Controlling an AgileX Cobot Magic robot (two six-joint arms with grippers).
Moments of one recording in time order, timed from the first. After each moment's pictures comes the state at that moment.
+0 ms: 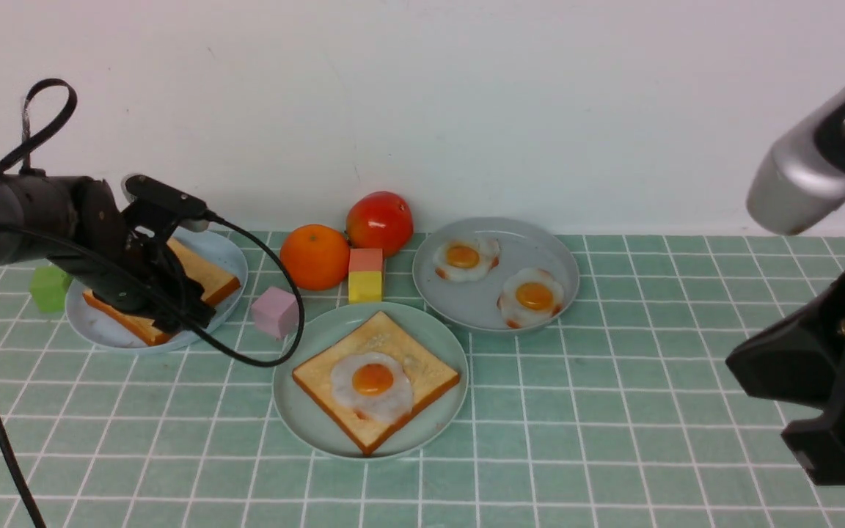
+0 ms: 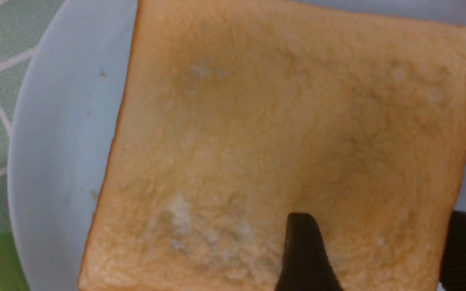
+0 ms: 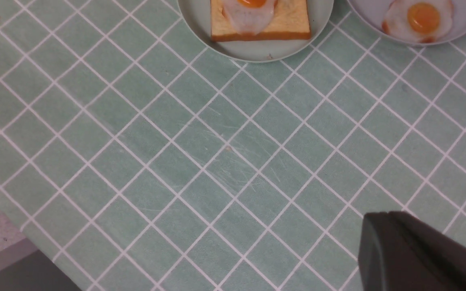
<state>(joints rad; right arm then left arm) 0.77 1.05 -1.20 -0.04 1.12 0.05 -0.02 2.08 -1.39 -0.03 0.39 0.44</state>
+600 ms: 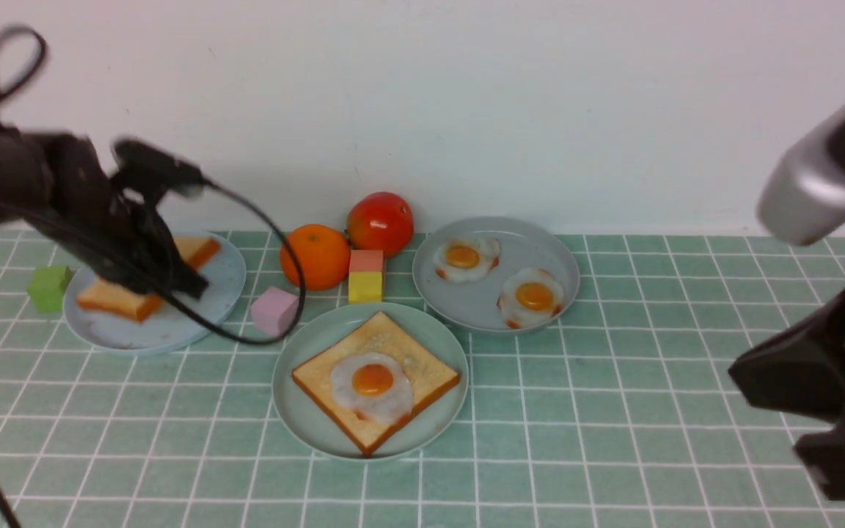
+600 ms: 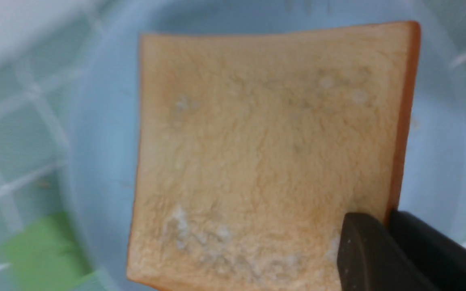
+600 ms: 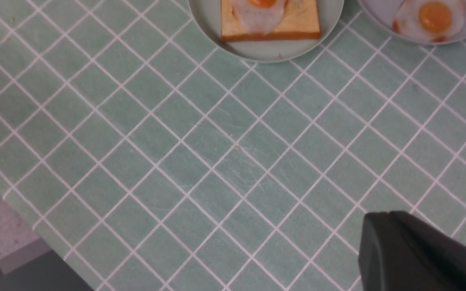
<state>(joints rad) 0.77 1.01 -1.18 -0.03 1.11 0.05 -0.05 1.89 -1.39 -0.01 0.51 0.41</state>
